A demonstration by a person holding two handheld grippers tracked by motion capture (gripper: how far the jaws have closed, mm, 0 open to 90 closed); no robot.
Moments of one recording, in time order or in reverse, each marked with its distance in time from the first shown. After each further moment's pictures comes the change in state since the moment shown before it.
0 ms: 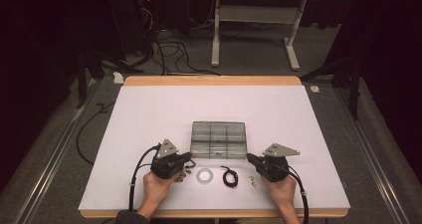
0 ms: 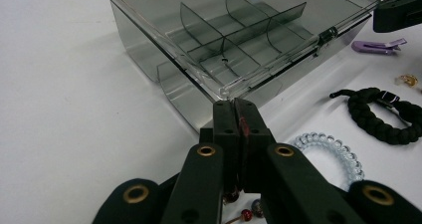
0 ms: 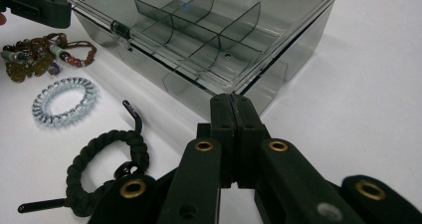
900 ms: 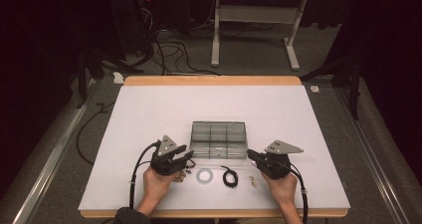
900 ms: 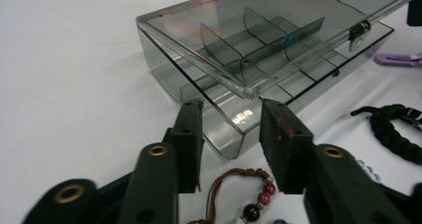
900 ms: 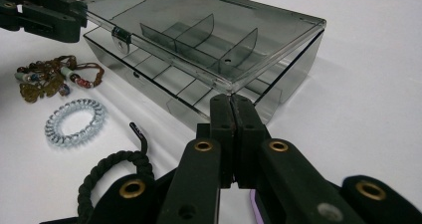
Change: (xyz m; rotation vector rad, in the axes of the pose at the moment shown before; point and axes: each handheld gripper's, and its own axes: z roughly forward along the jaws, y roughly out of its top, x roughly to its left) left arm 0.001 0.013 -0.001 -0.023 0.080 0.021; right arm -0.001 0.012 -0.007 -0.041 0.006 0.001
